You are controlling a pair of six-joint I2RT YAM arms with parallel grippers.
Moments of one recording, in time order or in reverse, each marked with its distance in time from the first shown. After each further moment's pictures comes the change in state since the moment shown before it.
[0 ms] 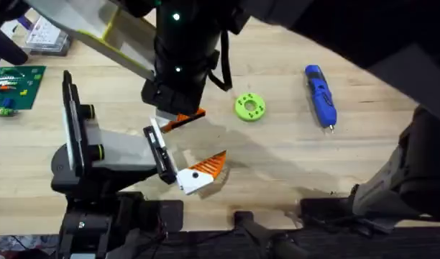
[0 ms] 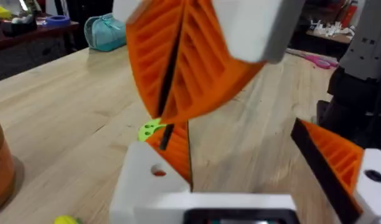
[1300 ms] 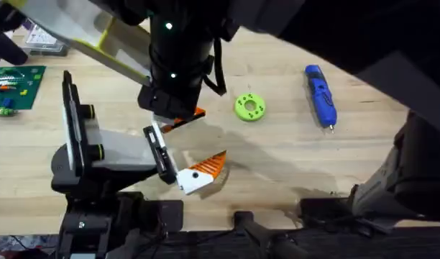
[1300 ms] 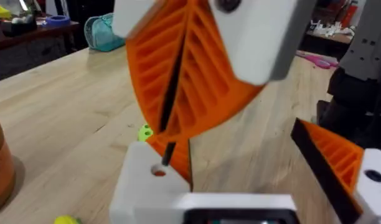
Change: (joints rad) left arm 0.000 0.000 0.000 0.000 0.000 0.000; right arm 0.015 0.014 0.000 0.006 0.000 0.000
